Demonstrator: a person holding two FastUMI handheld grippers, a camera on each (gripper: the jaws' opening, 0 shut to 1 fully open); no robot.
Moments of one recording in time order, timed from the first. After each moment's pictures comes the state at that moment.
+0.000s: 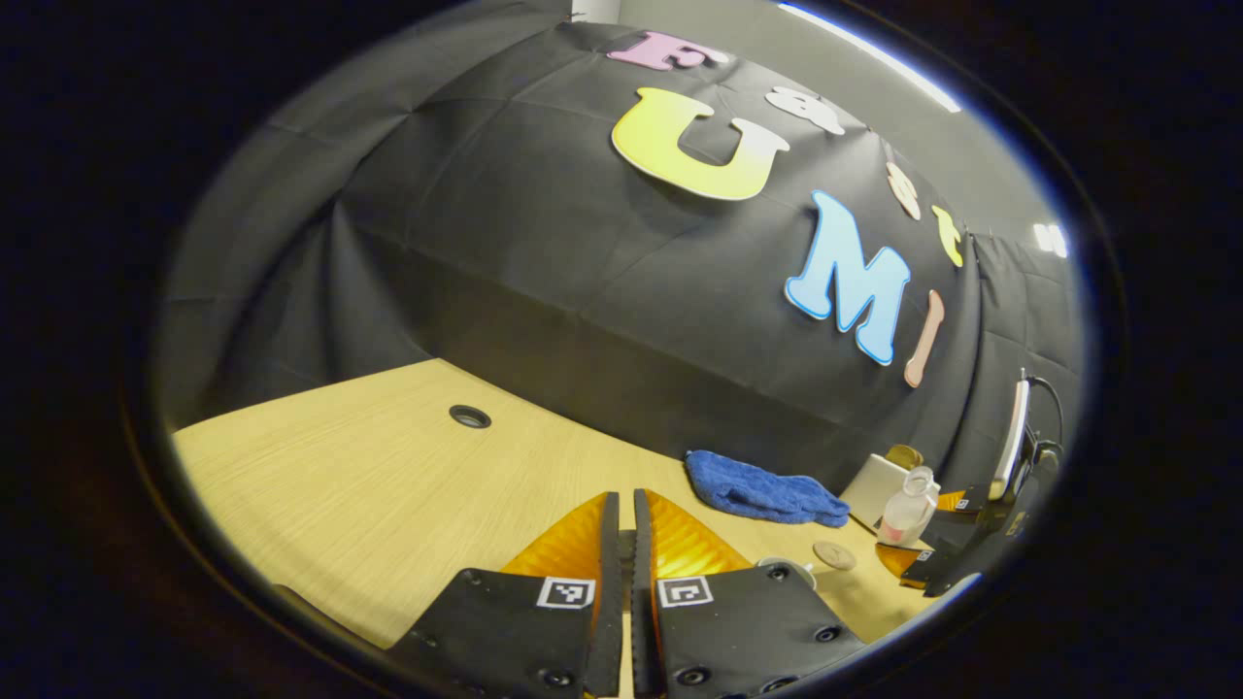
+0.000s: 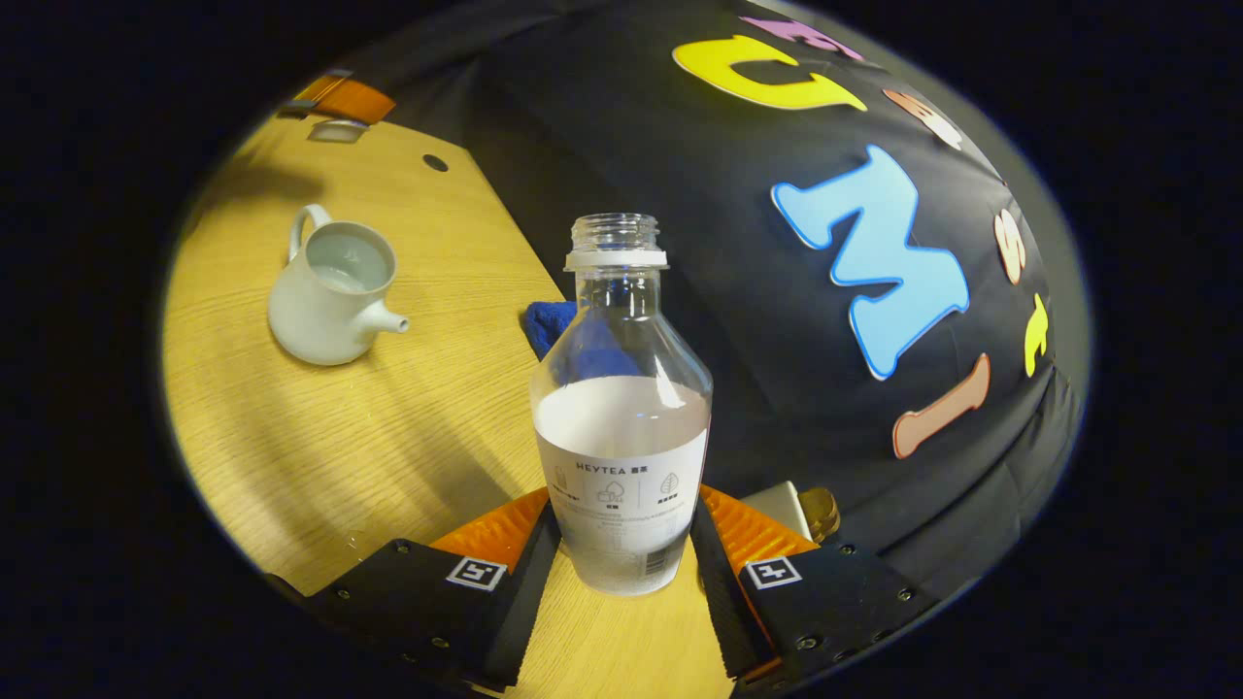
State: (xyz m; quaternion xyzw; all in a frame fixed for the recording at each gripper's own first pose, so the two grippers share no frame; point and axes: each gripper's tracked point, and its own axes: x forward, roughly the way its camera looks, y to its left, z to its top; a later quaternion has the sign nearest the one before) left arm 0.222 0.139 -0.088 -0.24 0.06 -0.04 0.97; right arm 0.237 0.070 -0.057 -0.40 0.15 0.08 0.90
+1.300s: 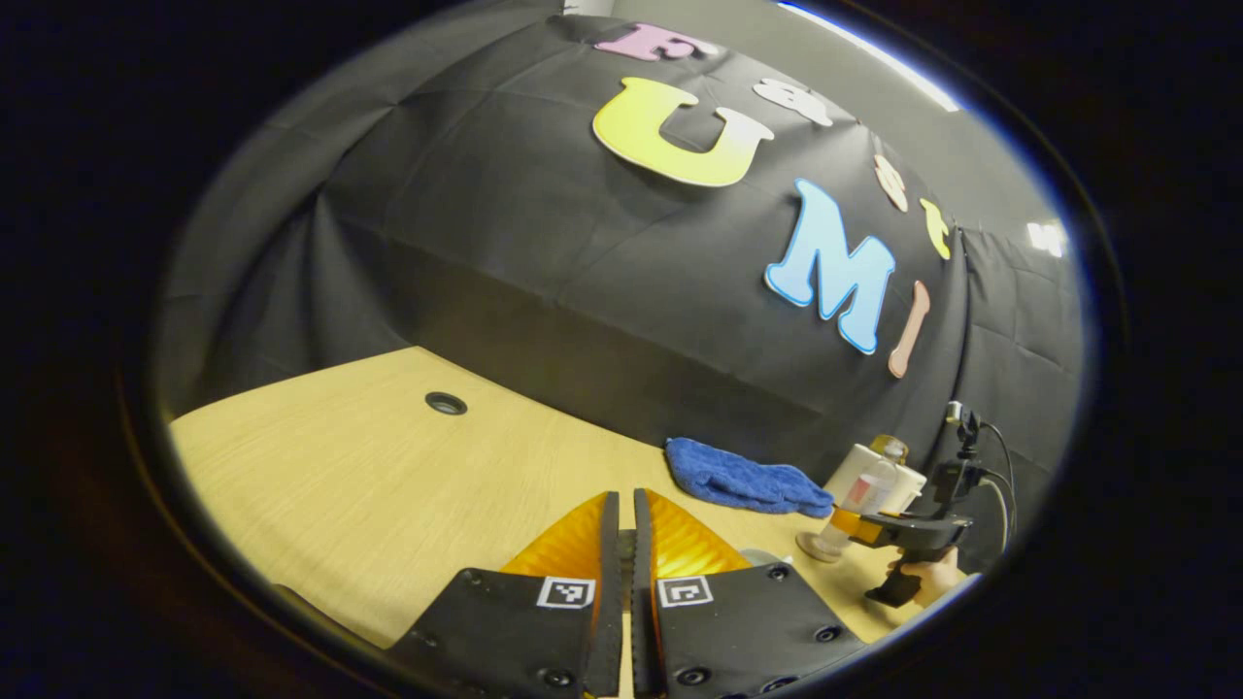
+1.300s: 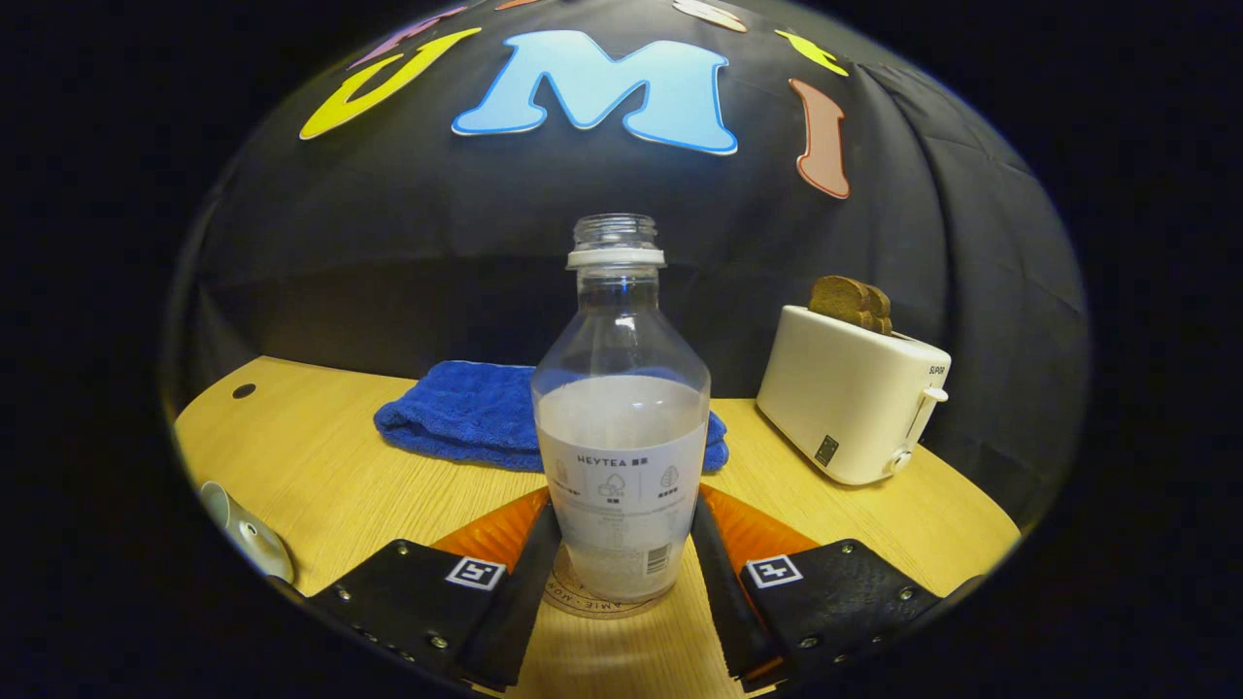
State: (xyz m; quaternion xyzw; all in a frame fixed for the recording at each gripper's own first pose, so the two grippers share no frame) left arm 0.224 0.115 -0.090 -0.24 0.08 -0.06 0.97; right arm 0.311 0.036 -0.096 0.01 0.18 -0.02 0.98
